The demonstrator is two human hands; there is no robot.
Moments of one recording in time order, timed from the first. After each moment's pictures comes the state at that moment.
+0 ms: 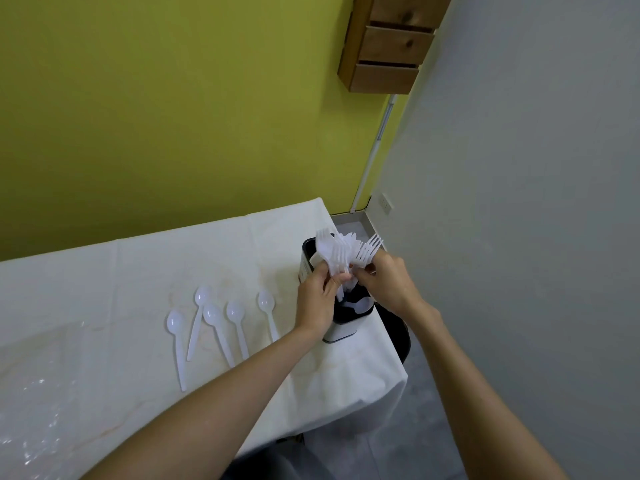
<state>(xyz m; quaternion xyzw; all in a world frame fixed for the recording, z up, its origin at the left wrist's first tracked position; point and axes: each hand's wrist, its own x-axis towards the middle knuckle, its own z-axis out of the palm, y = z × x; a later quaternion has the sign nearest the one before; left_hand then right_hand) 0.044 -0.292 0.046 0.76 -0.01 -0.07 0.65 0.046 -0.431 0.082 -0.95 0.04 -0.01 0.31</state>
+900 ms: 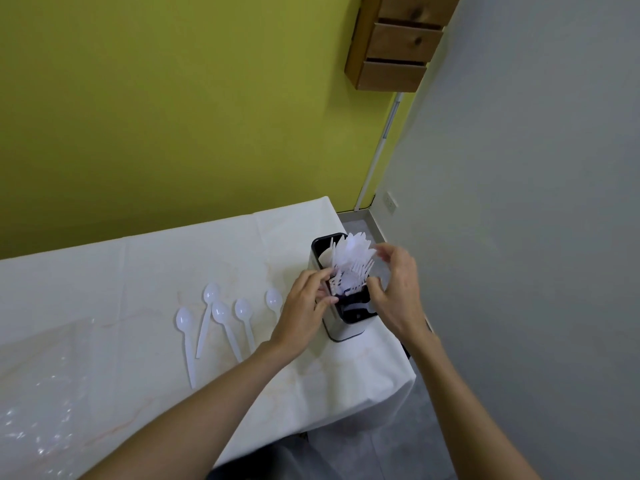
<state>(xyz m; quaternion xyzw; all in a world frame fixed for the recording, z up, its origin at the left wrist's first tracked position) 0.040 -0.240 0.022 0.83 -0.16 -0.04 0.53 0.020 -0.411 0.066 -0.92 0.06 -0.16 0.35</state>
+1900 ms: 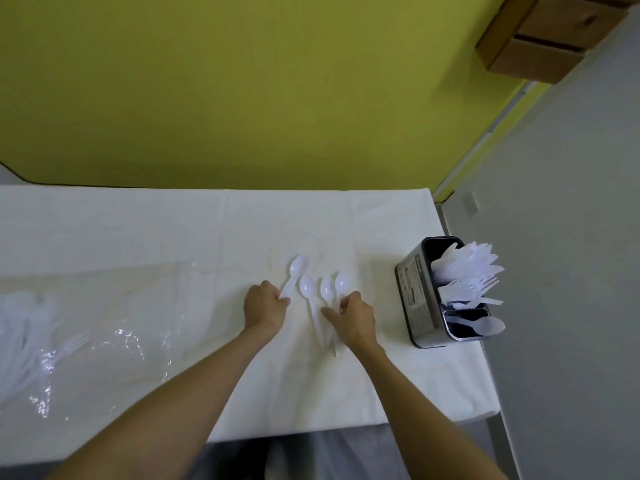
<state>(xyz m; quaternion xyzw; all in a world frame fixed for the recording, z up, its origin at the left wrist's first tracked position) 0.051 -0.049 -0.052 0.89 0.25 -0.14 0.36 0.045 -0.219 -0.044 -0.90 0.17 0.22 0.34</state>
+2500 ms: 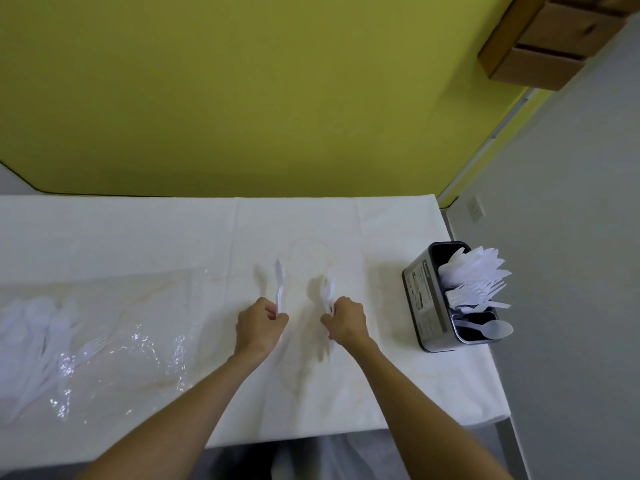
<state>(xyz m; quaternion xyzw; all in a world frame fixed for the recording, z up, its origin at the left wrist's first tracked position) 0.018 -0.026 -0.036 0.86 0.27 -0.13 0.42 0.053 -0.189 -0.037 -0.90 0.14 0.27 0.31</state>
